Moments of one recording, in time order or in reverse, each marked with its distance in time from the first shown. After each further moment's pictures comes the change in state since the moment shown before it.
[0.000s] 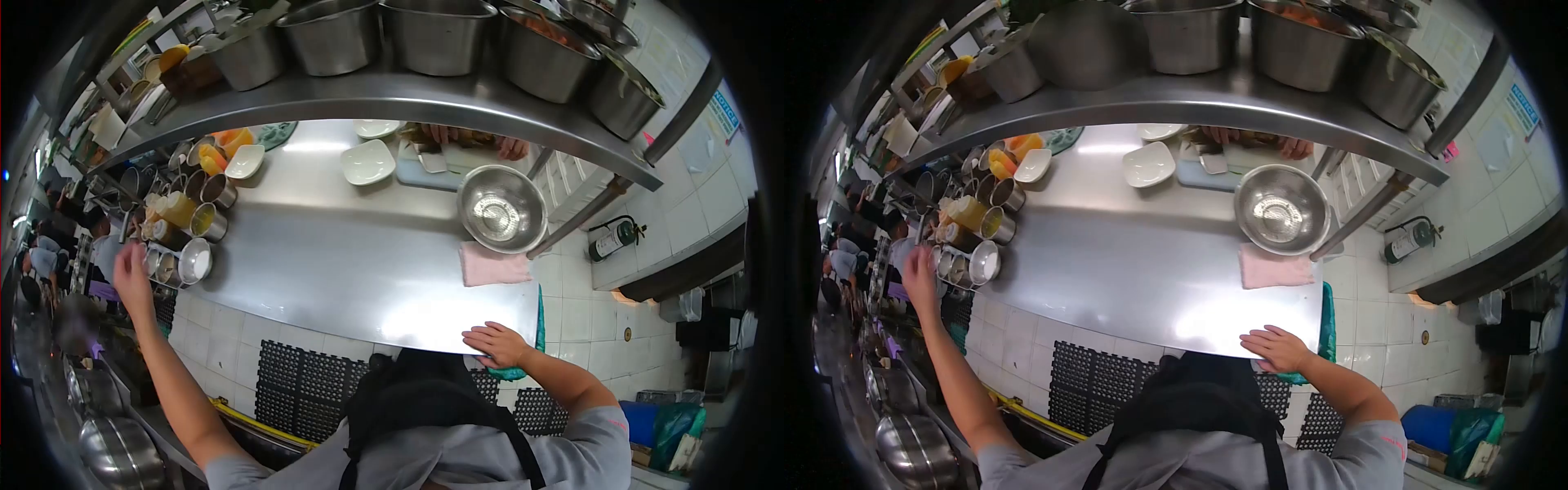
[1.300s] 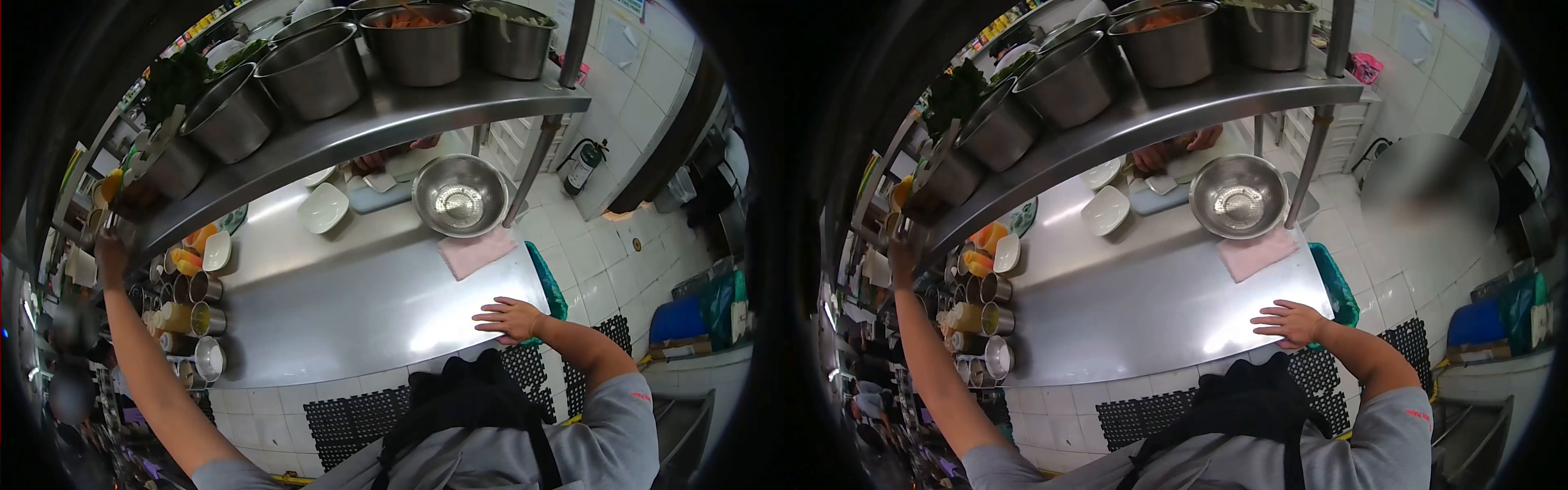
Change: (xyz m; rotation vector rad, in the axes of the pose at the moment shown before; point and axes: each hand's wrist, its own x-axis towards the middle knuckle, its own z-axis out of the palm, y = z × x) left_hand 0.289 0.021 0.157 0.982 -0.179 0.799; right_hand -0.006 -0.011 -0.001 -0.074 -0.049 0.158
